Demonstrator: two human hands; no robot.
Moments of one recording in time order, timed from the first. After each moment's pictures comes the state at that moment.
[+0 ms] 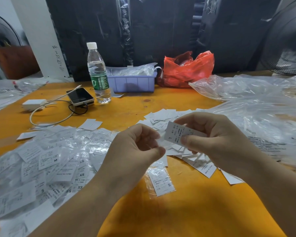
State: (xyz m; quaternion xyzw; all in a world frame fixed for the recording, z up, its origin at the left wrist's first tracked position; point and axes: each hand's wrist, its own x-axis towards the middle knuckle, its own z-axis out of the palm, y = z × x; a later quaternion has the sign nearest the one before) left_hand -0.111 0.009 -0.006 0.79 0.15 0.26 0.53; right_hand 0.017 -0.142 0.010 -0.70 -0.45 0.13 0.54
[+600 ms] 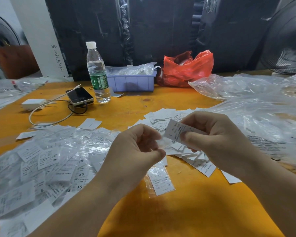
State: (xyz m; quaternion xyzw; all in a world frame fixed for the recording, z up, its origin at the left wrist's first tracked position) left_hand -0.111 0.008 -0.007 0.80 0.15 0.25 0.52; right_hand 0.013 -0.140 0.012 -0.72 -0.44 0.09 0.53
